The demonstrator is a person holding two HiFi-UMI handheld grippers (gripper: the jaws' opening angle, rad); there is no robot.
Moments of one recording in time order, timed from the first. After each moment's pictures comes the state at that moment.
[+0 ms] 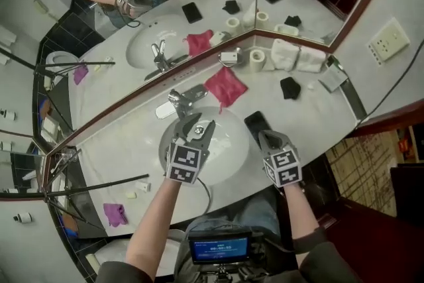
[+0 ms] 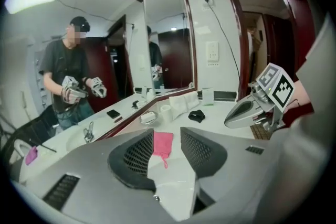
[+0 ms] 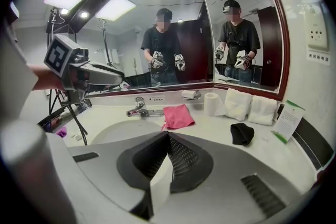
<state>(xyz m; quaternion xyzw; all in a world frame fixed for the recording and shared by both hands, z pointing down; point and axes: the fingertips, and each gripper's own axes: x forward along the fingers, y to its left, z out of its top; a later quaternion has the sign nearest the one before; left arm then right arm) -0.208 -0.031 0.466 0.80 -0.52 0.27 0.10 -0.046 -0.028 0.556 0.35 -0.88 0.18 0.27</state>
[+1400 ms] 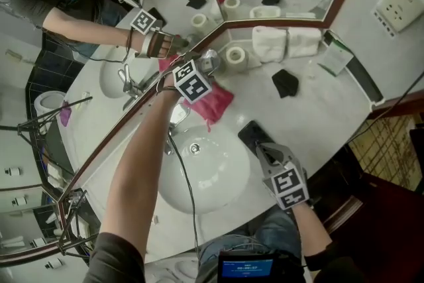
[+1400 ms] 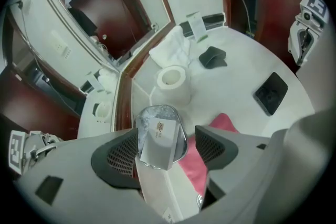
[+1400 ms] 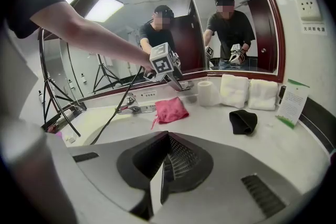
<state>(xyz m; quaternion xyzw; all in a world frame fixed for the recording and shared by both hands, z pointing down) -0.180 -0.306 0.647 0.77 -0.23 0.59 -0.01 -0.040 -0.054 0.596 0.36 -0.87 0.23 0.25</state>
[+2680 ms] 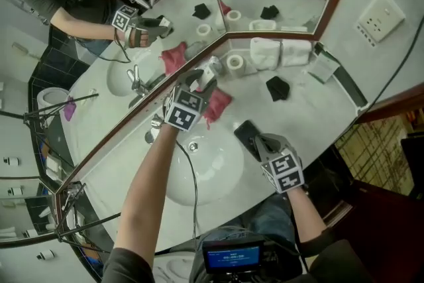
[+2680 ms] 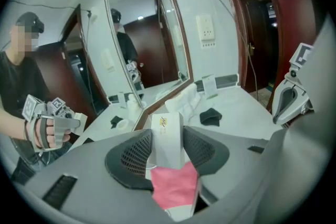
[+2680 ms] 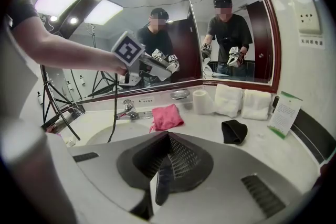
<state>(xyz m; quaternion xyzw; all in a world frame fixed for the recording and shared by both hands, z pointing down) -0.147 -0.239 0.502 0.85 -0.38 0.35 0.03 -0.022 -0.065 0.565 0.37 -0.87 0.22 0.24</state>
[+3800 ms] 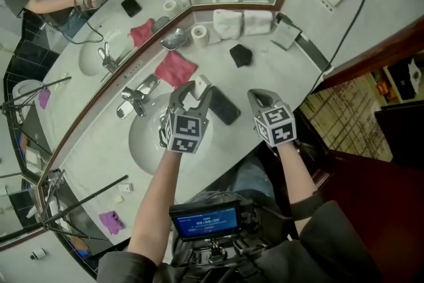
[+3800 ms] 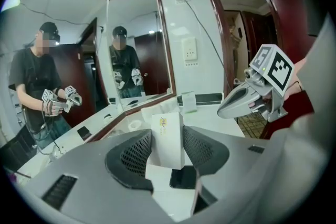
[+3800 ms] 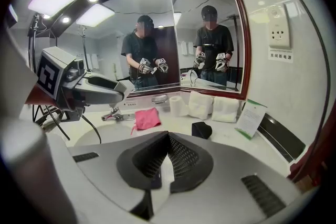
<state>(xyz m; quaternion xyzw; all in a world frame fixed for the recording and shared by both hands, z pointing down) -0.071 -0.079 0.488 0.85 -0.44 0.27 0.06 0.068 -0.068 0.539 0.44 -0.84 0.20 0.25</state>
